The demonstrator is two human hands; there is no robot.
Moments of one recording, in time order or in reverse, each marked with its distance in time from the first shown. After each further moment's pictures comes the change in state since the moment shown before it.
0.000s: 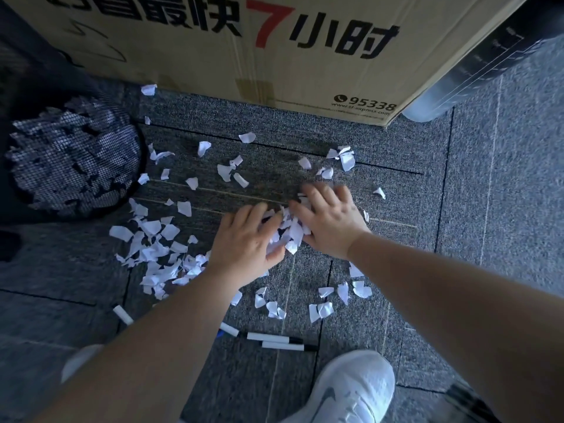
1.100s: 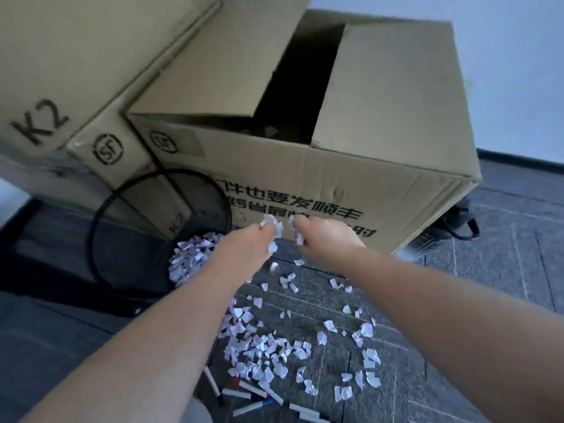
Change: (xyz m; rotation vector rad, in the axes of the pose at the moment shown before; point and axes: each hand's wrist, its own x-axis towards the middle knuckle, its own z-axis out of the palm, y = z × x) left_hand 0.008 -0.066 -0.297 0.083 -0.023 -0.229; right_hand 0.052 -0.060 -0.308 0.156 0.054 0.035
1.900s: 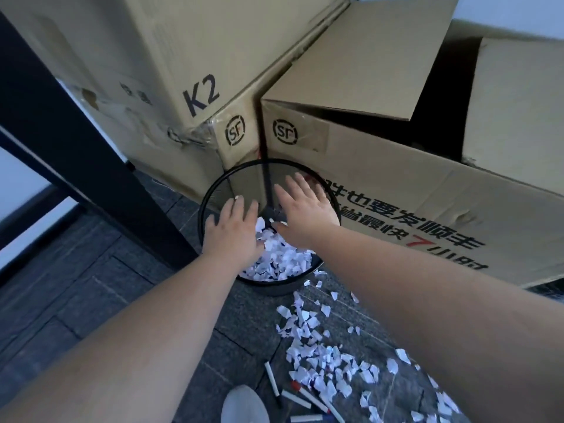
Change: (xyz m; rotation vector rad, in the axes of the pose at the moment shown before) left_hand -0.079 -0.169 0.009 -0.011 -0.074 -0.484; right_hand 0.133 -0.177 0.026 -0.104 0.034 -0.148
